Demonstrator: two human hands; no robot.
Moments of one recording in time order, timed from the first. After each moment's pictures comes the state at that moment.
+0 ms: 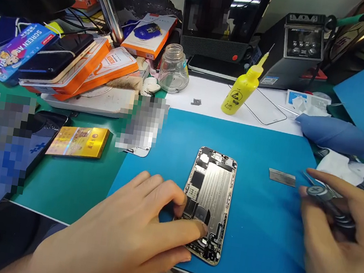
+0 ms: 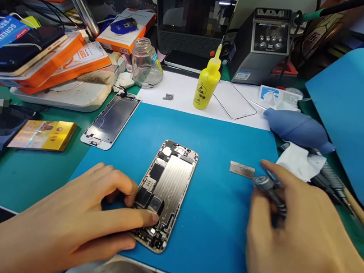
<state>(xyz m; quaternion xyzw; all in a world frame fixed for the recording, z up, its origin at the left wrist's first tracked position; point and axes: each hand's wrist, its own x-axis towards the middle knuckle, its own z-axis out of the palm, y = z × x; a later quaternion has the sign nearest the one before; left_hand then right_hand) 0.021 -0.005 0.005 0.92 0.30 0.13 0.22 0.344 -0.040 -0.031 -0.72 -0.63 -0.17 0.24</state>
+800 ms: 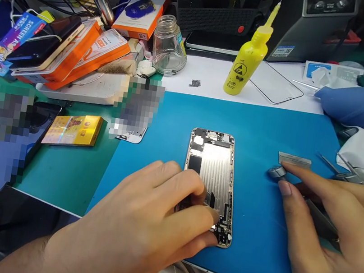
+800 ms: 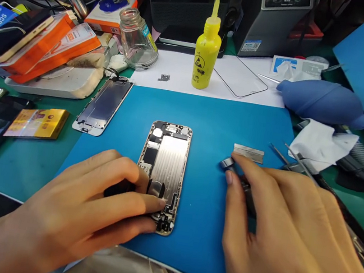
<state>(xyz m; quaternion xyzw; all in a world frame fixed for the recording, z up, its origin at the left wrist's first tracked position) 0.053 -0.006 0.010 0.92 0.30 0.18 0.19 0.327 -0.046 -0.042 -0.67 -0.67 -0.13 0.27</state>
